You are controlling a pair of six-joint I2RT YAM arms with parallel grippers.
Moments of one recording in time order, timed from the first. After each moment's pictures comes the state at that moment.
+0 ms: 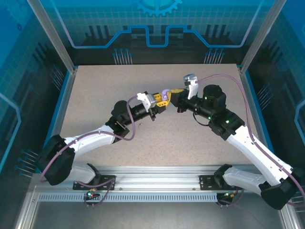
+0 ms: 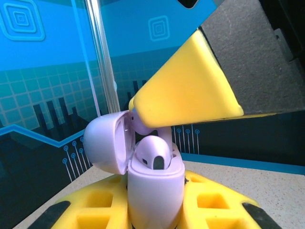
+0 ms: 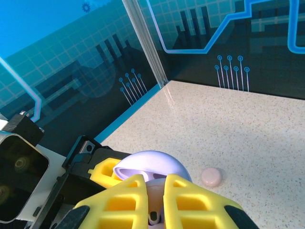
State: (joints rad) left arm -0.68 1.37 0.76 0.83 0.38 0.07; right arm 0.60 1.04 1.07 -0.21 -0.23 0.32
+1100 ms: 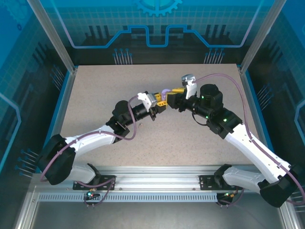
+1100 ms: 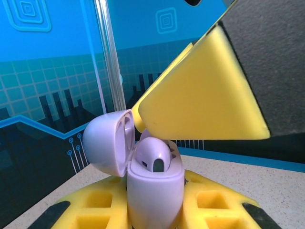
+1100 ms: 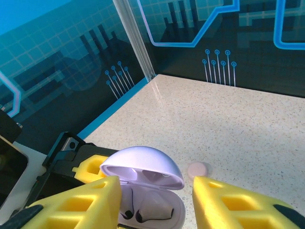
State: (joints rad) left arm -0.68 1.38 0.76 0.81 0.34 0.07; right arm 0.61 1.08 1.10 -0.26 -0.18 0.29
